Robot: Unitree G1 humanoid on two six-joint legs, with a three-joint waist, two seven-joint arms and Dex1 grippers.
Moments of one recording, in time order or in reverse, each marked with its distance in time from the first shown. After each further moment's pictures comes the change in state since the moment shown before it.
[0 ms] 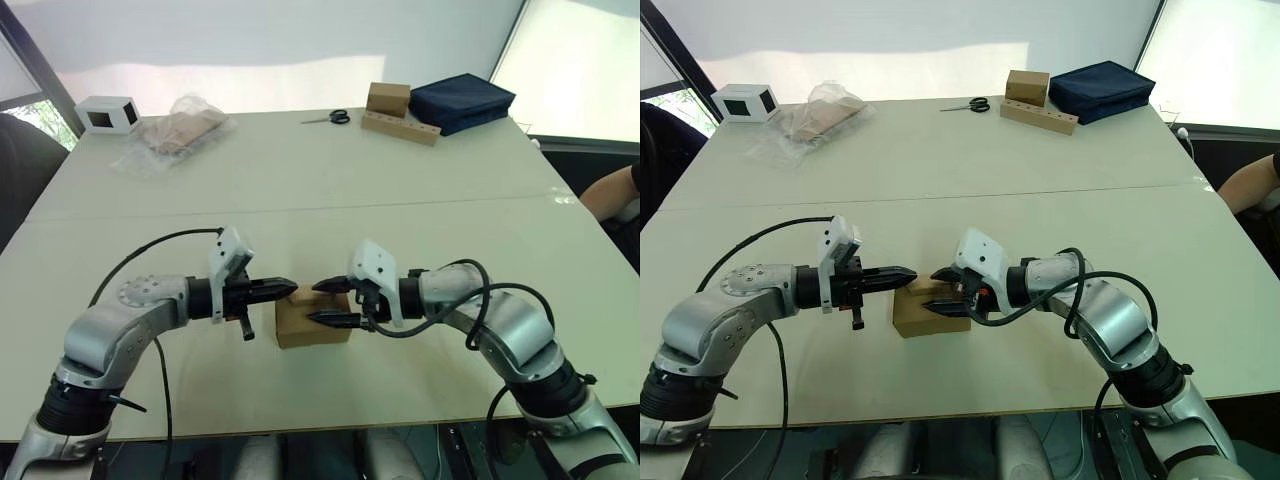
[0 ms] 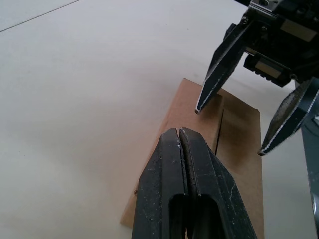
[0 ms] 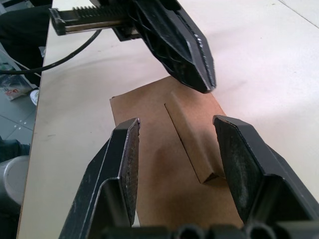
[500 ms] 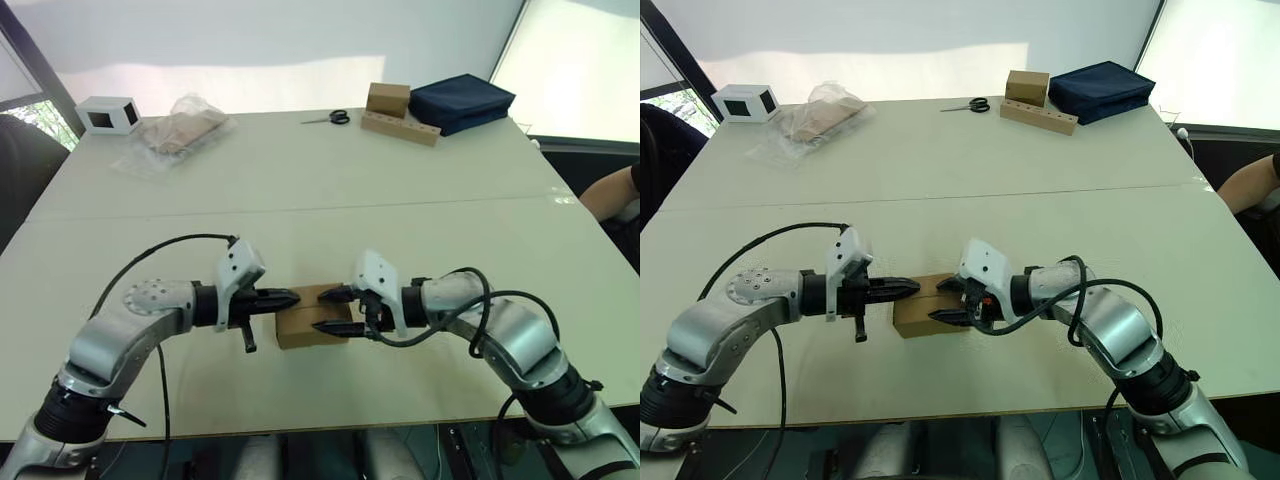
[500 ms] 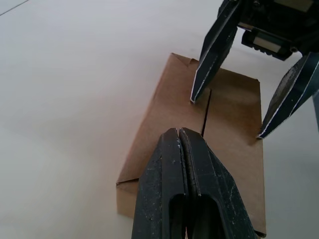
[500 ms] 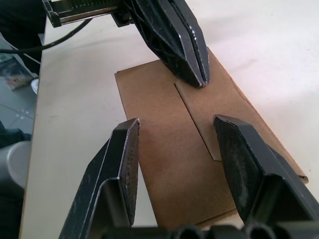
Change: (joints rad) left arm 0.022 0.035 -0.096 -0.026 0.120 -0.088 -0.020; right arm 0.023 -0.041 0.053 -0.016 -0.031 -0.013 -0.004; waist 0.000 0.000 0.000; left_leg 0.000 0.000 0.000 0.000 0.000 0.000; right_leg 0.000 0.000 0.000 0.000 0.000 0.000
